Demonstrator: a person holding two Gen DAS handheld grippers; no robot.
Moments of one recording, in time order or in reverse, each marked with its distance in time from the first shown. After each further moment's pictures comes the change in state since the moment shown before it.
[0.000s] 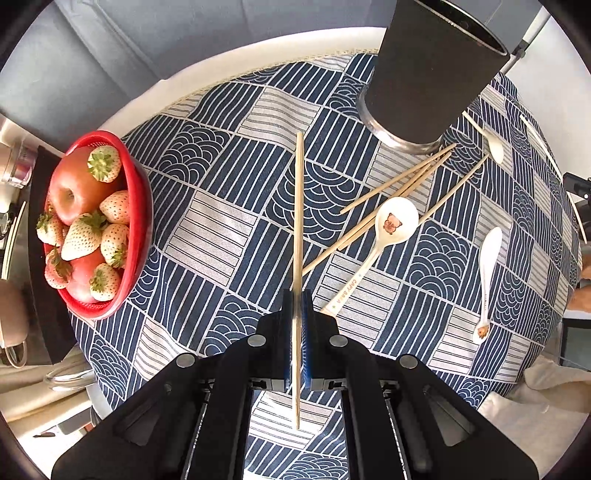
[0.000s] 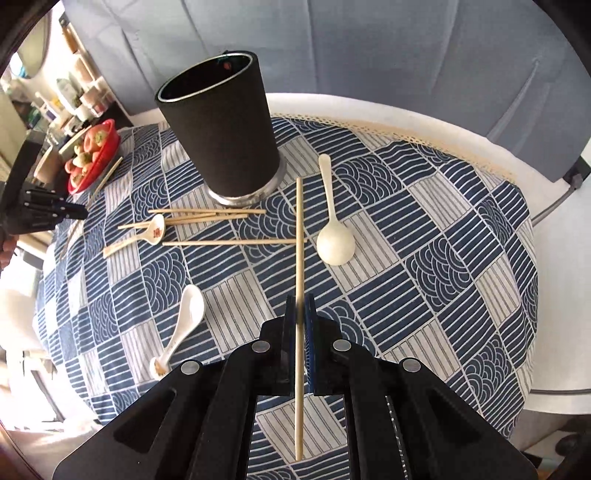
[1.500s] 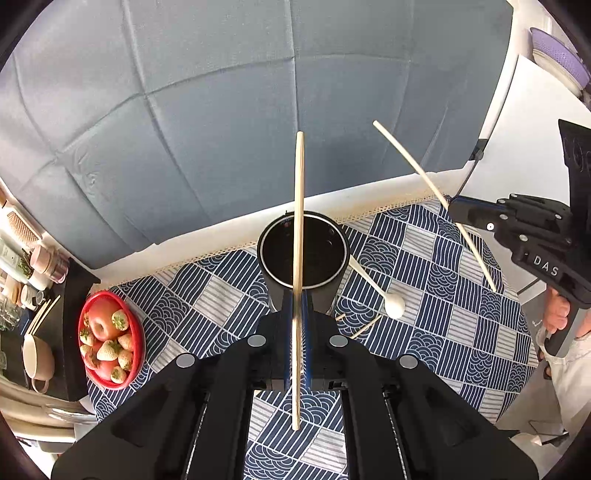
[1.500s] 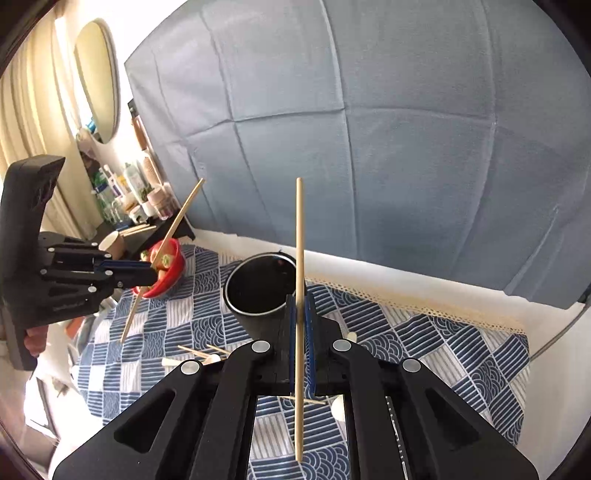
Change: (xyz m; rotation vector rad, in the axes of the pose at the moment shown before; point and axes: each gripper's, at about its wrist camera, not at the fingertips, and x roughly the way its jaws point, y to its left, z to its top) left arm -0.113 -0.117 0.119 -0.044 -0.425 0.026; right arm -0.102 -0.013 0.111 -0.115 -0.412 0.192
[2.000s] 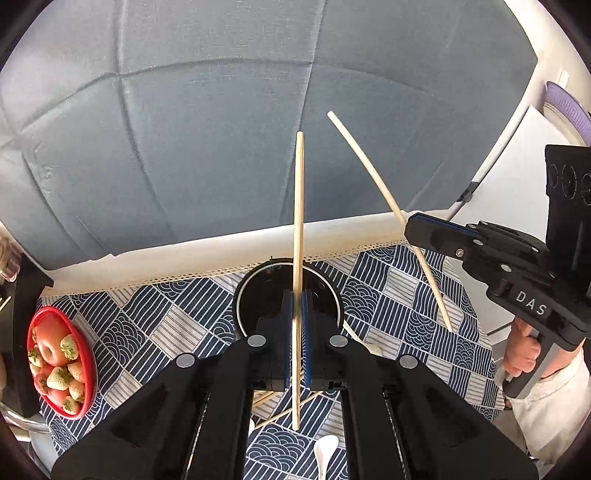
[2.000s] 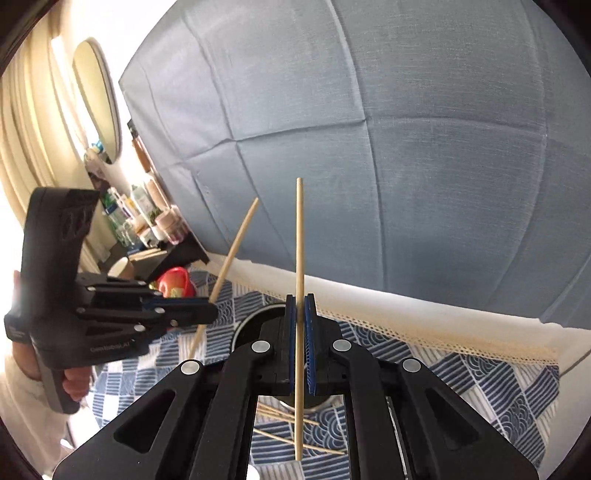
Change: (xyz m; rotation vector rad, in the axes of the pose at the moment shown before) left arm 0.055 0.029 0.037 -0.131 -0.038 -0.164; right arm 0.052 -0.009 0.047 0.056 -0.043 0.126
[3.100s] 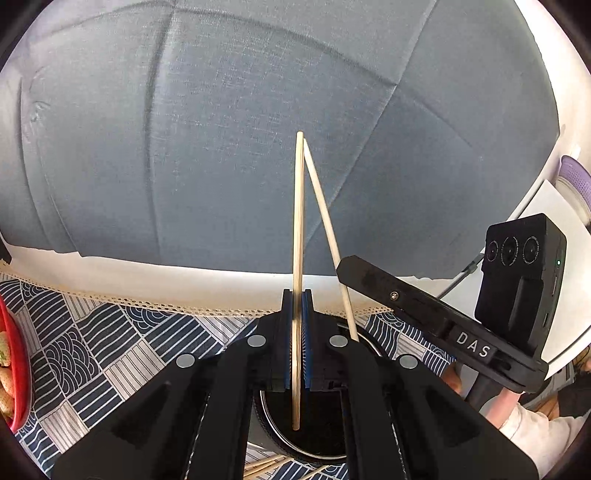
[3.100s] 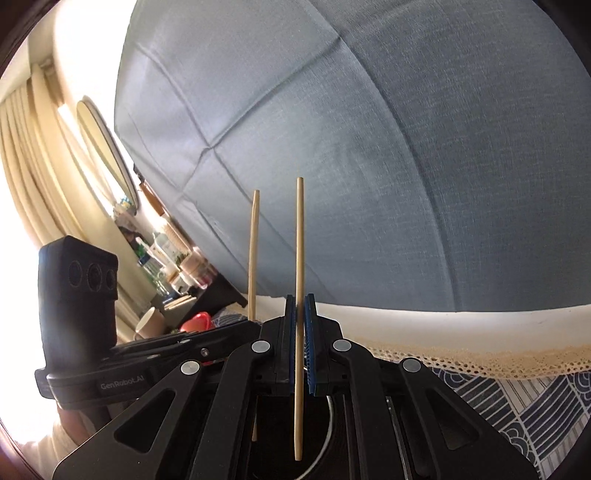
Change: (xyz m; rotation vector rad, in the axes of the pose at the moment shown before) left arm 0.064 0.048 -0.014 -0.180 -0.209 -0.089; right arm 0.118 -0.046 -0.018 0.151 -0.112 0.232
